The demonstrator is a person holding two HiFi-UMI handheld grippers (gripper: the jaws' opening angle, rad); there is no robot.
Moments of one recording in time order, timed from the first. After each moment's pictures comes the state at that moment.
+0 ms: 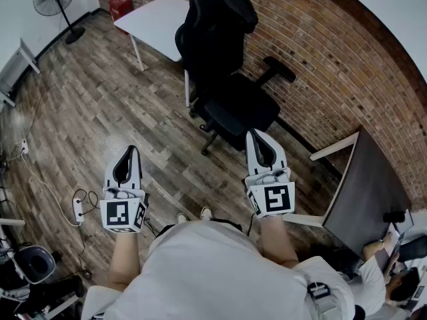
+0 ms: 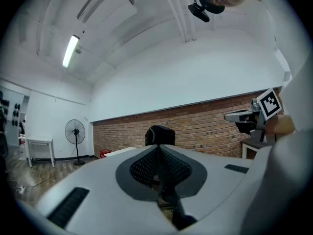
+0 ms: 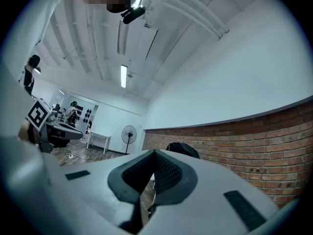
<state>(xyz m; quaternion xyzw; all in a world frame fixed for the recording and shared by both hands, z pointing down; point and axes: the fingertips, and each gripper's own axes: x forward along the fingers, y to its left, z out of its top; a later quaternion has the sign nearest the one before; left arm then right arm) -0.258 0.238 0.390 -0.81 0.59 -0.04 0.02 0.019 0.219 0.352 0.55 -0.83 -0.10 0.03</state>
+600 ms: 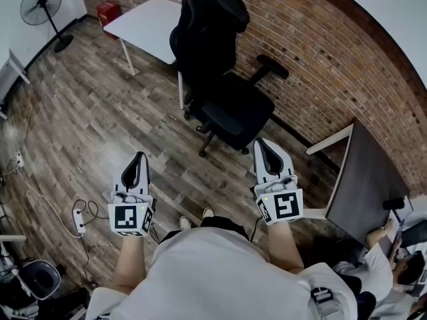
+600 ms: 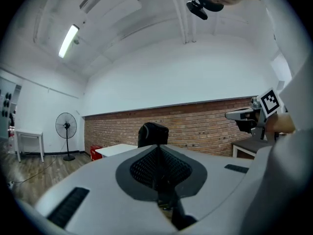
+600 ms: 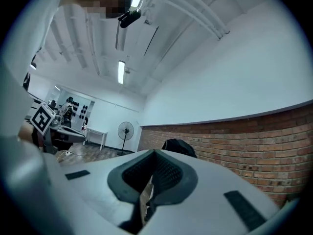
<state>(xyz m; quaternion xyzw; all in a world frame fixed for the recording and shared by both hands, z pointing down) -0.261 0.234 0.415 -0.83 0.55 -0.04 -0.01 0.018 0.242 0.361 0.57 -0.82 -0.09 0.05</state>
